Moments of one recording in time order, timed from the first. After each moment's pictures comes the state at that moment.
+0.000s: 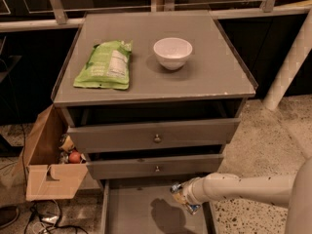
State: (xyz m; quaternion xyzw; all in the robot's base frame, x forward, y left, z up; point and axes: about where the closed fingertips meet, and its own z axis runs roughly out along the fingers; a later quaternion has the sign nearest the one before) arm 0.493 -0.112 0.355 -0.35 0.89 0.18 0.22
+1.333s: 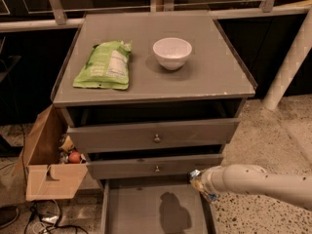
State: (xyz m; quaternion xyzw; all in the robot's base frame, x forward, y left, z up) arm 0.511 -0.183 0.436 -0.31 0.91 0.12 0.26
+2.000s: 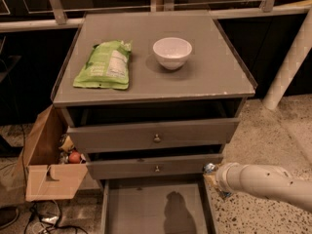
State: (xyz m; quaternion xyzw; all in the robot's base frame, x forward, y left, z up) arm 0.508 -0.226 0.490 -0.29 0.91 0.08 0.30
